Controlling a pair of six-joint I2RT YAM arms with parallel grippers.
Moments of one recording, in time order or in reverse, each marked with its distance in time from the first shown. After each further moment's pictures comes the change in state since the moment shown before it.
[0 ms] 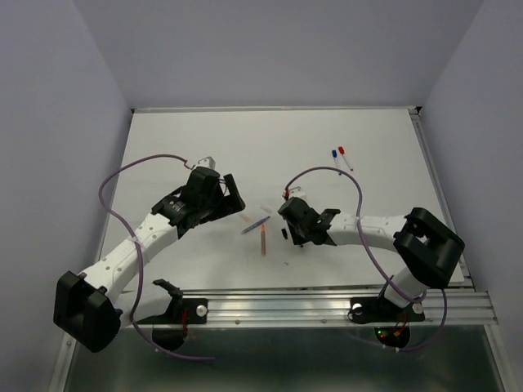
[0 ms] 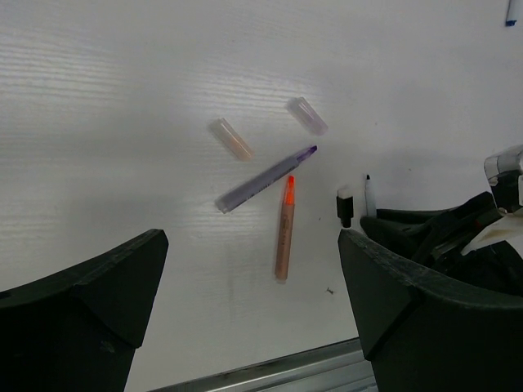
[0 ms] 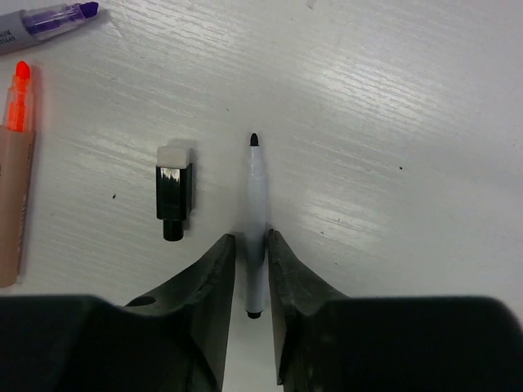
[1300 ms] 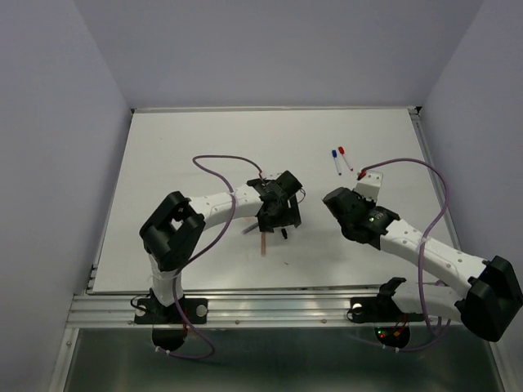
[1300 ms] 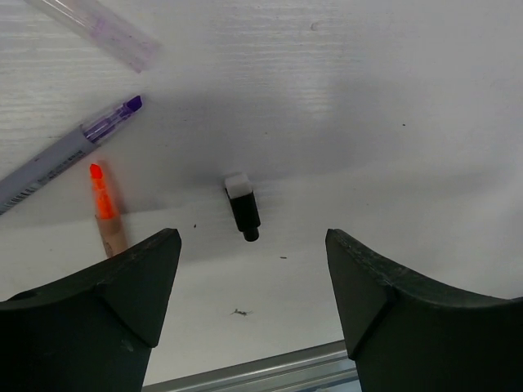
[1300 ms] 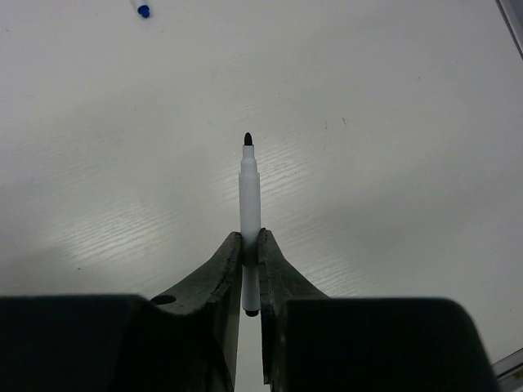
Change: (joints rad) left arm -0.358 0.732 0.426 -0.071 0.007 -0.241; right arm -0.193 -0.482 -0.082 -0.360 0.587 0.289
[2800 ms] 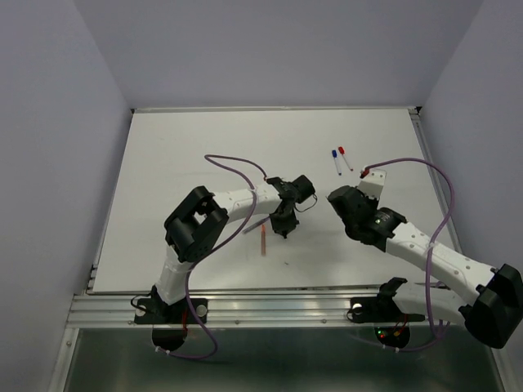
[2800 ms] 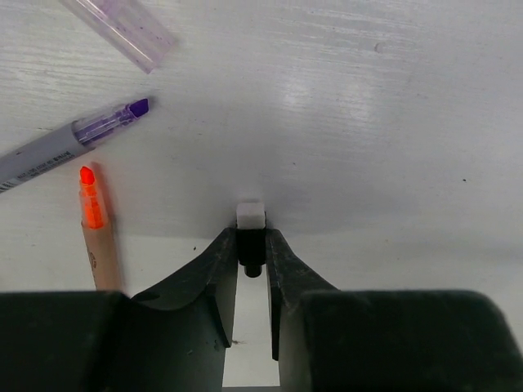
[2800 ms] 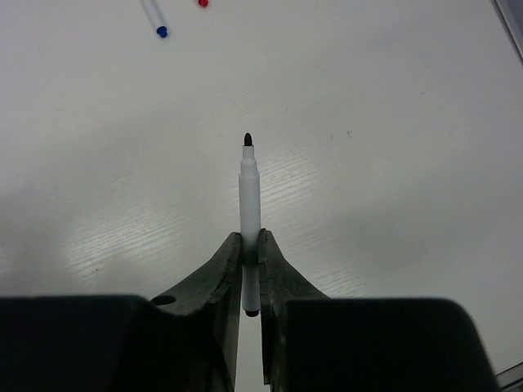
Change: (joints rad) left arm -0.045 0.194 0.181 -0.184 -0.090 -0.127; right arm -0.008 -0.047 0.005 0.017 -0.013 -0.042
